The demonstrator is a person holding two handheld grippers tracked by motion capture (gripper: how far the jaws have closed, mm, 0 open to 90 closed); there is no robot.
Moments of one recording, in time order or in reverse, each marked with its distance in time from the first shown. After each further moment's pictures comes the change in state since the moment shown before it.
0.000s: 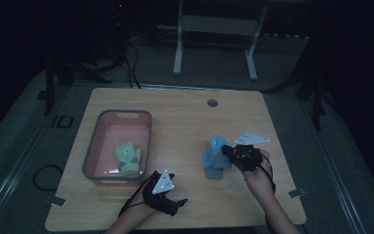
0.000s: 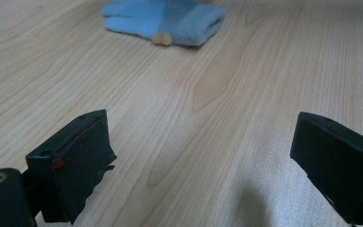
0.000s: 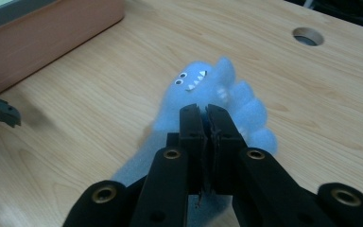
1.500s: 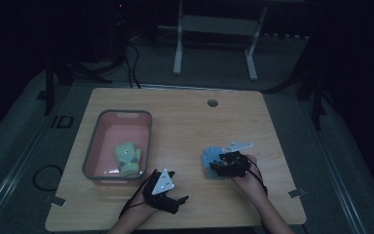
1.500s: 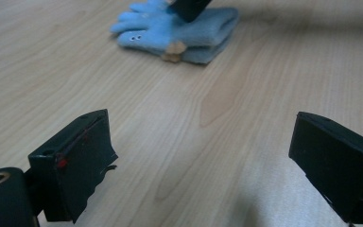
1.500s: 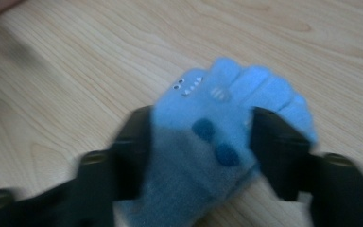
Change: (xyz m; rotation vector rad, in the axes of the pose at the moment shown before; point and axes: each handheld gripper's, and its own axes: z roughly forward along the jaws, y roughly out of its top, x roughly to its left) left arm -0.001 0.004 -0.002 -0.038 0.047 -0.001; right arm -0.001 -0.037 0.050 0.138 0.104 -0.007
